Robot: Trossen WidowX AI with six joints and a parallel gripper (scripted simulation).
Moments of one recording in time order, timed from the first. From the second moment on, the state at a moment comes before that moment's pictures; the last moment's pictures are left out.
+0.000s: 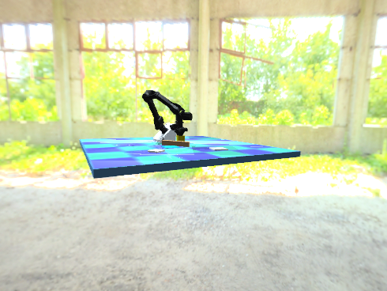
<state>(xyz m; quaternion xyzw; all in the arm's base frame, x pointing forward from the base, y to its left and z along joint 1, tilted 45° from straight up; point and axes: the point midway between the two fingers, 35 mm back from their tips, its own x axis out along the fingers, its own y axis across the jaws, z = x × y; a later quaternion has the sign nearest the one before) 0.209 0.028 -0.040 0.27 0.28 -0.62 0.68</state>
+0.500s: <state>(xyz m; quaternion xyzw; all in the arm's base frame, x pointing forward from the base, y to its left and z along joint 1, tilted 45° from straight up) 0.206 0.034 -0.033 0.26 0.28 -0.63 0.68</state>
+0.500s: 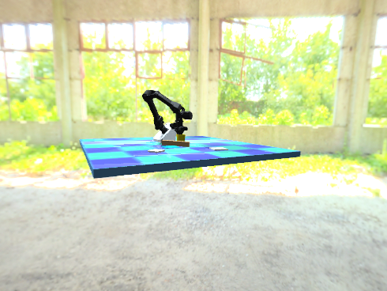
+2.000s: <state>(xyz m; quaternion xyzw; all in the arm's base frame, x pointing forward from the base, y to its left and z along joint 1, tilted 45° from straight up) 0.214 0.060 0.014 0.26 0.28 -0.62 0.68</state>
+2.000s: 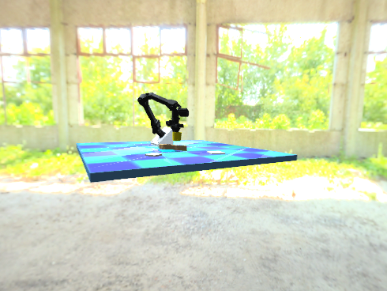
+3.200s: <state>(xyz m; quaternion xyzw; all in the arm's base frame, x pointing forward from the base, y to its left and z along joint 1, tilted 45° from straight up) 0.274 0.015 0.067 0.26 0.28 -0.62 0.68</state>
